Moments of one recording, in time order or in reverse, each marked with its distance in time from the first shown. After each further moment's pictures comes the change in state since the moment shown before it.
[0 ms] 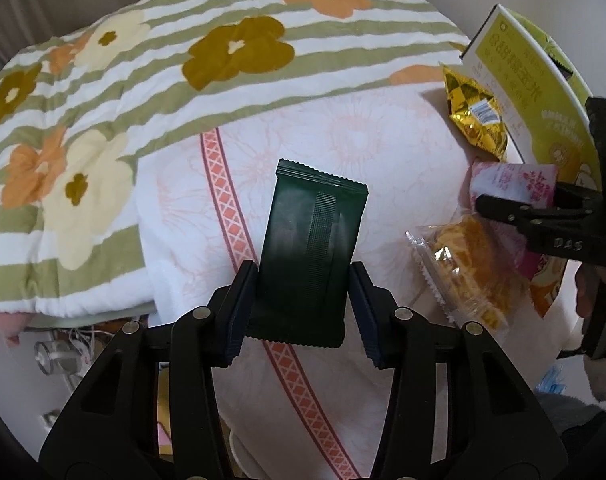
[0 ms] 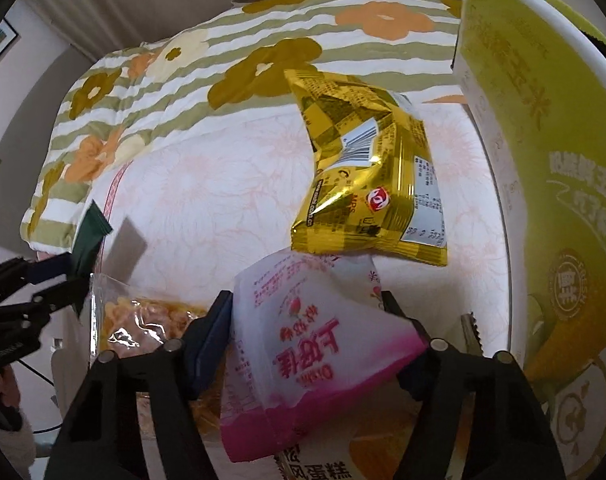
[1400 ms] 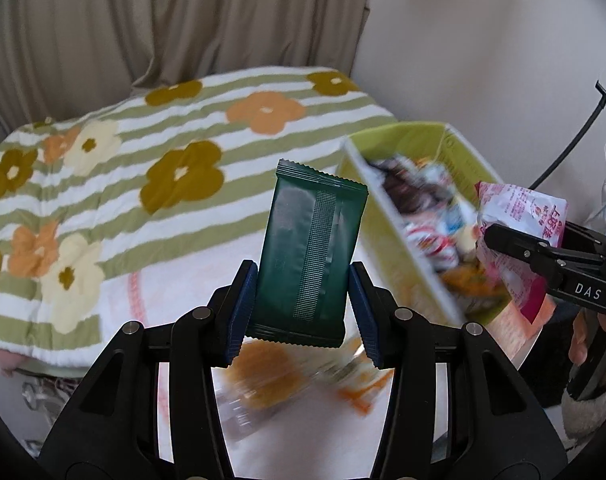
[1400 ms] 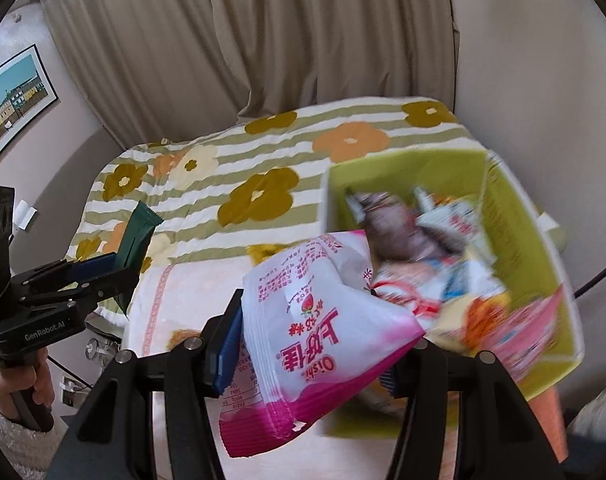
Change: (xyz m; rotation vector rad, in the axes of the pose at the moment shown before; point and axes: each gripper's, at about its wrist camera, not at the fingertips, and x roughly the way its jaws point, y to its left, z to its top) left arm -0.133 -0.186 0.065 0.041 -0.318 -0.054; right arm -0.215 -0.110 -0.012 0.000 -0.382 0.024
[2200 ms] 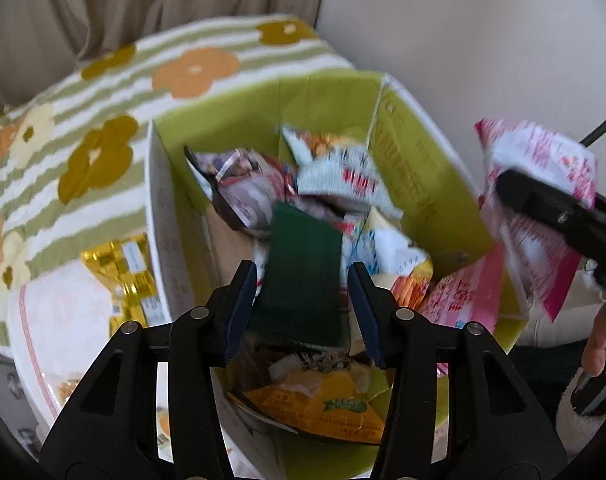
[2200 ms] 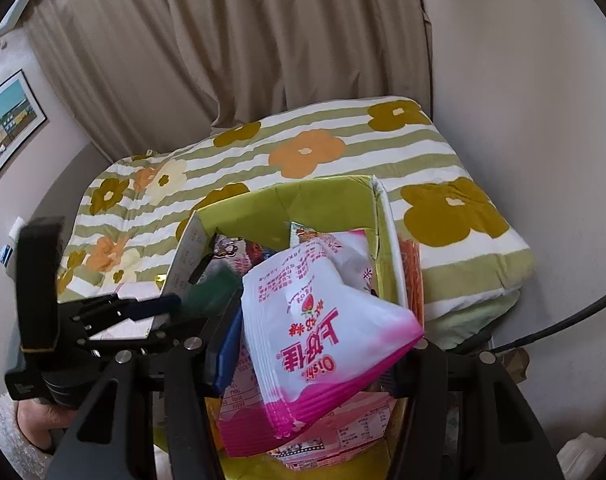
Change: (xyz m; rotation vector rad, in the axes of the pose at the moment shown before) left arm 0.156 -0.169 0.056 -0.006 0.220 -0.030; right arm 0.001 -0.165 0.041 0.047 0.031 0.034
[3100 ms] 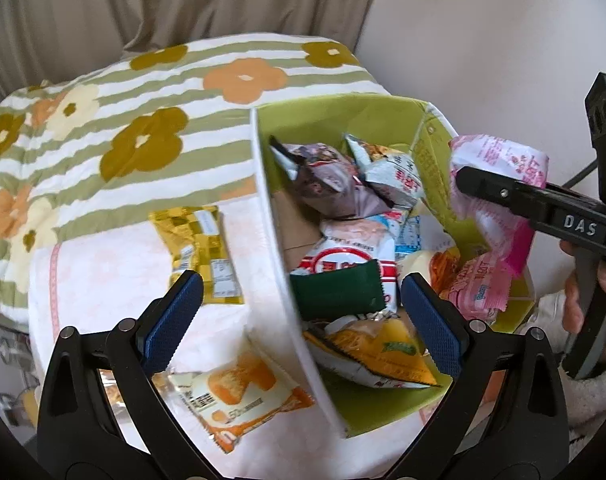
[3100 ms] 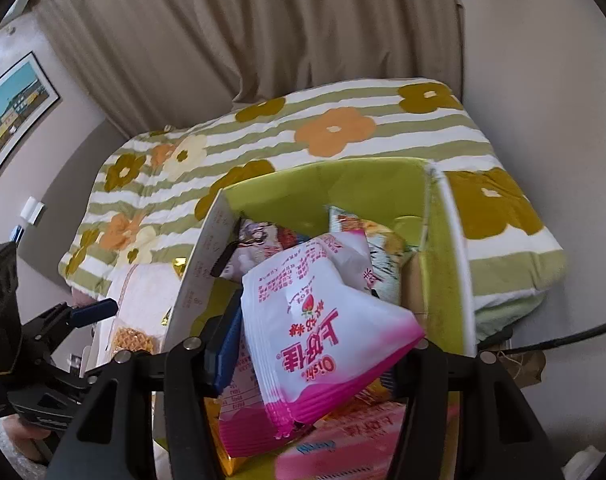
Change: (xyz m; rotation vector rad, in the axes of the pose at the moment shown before) left arm -0.062 0.056 -0.051 -0.116 -0.116 0.061; right arm 0.038 0.037 0.007 -0.071 0.068 0.072
